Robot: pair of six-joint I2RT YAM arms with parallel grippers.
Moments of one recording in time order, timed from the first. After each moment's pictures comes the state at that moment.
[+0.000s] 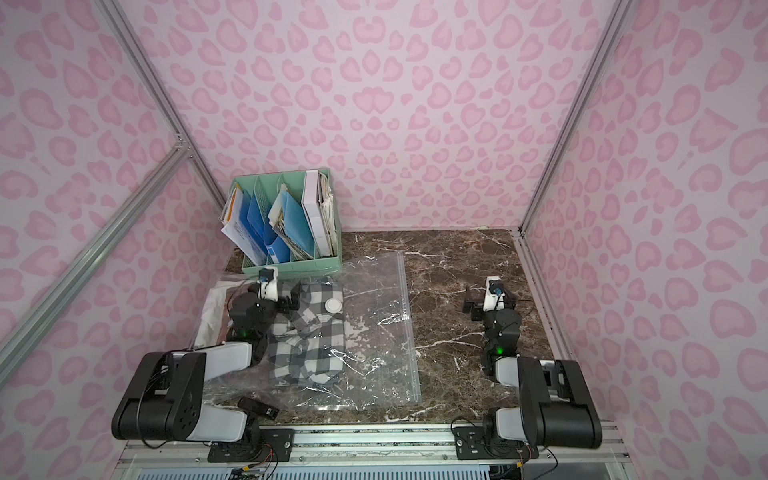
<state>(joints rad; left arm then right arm) -0.03 1.39 0.55 0.73 0.06 0.04 0.00 1.27 0.32 0.93 -0.03 -0.02</state>
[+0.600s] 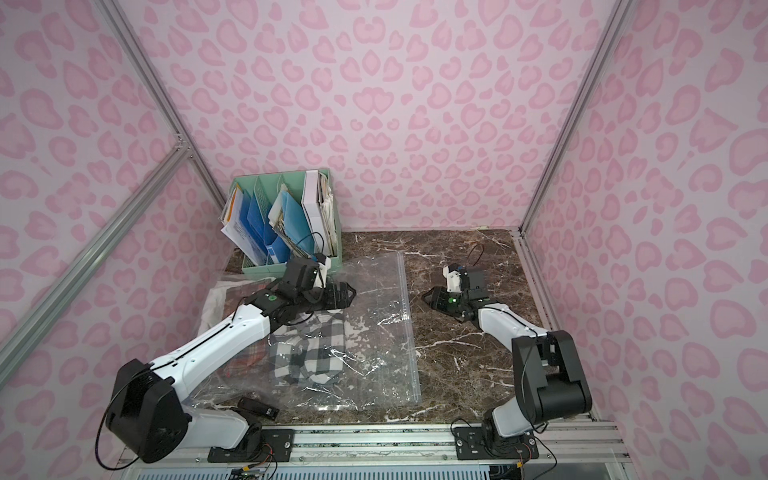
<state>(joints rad) -0.52 1.42 1.06 -0.43 0.11 -0.56 0.22 1.57 0.82 -0.06 -0.56 0.53</state>
